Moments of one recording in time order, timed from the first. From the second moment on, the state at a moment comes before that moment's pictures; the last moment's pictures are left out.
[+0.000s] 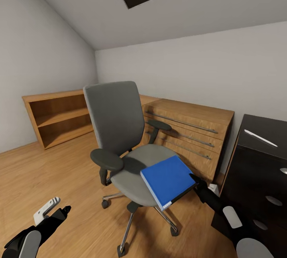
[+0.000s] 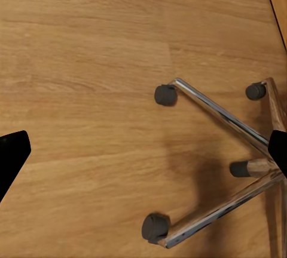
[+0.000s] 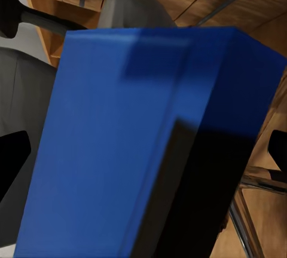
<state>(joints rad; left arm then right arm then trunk) -0.09 -0.03 0.38 -1.51 0.64 0.68 0.37 -0.56 -0.05 -0.55 -0.57 -0.62 0.50 0.57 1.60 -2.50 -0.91</state>
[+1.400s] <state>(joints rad) -0.09 -0.04 0.38 -1.51 0.64 0.68 0.37 -0.56 -0.05 -0.54 -0.57 -0.62 0.50 0.57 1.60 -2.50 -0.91</state>
